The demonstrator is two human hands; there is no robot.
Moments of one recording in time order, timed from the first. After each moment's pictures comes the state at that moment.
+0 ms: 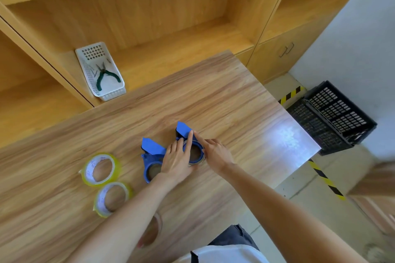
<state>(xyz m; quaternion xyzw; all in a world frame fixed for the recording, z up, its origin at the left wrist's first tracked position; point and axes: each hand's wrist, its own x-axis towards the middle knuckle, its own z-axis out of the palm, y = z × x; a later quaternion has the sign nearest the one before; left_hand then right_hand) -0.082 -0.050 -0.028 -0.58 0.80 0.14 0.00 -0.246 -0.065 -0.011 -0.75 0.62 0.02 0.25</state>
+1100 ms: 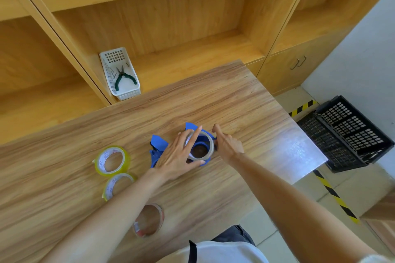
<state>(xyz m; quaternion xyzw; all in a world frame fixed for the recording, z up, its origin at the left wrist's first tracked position) -0.059 -0.041 0.024 -0.50 0.82 0.22 -0.18 -0.257 -0.084 0.020 -0.71 0.66 0.01 0.23</state>
